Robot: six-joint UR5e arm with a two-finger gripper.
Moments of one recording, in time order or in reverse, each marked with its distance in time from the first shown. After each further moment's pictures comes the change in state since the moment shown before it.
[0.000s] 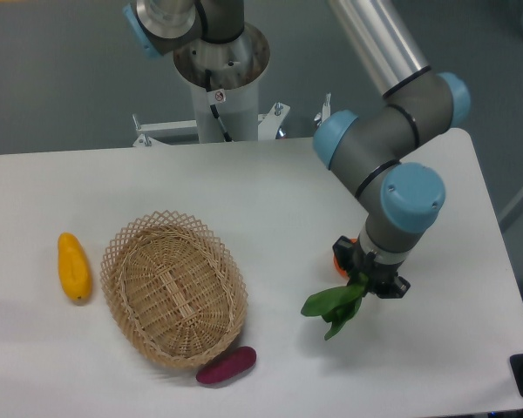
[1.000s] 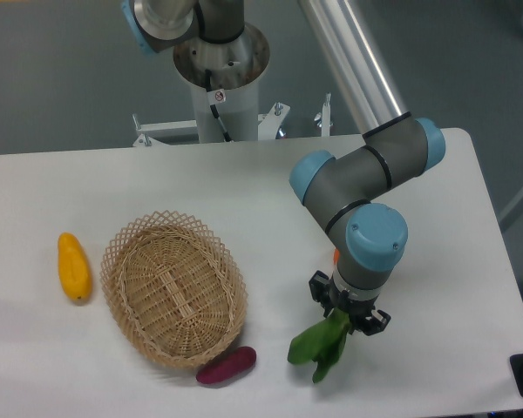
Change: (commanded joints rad) arm -0.037 -0.052 0.028 0.092 0.005 -0.041
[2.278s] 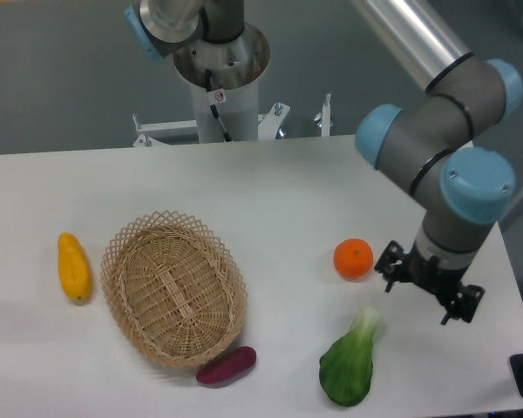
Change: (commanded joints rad) arm 0.167 0.021 0.232 -0.218 -0.015 0.247
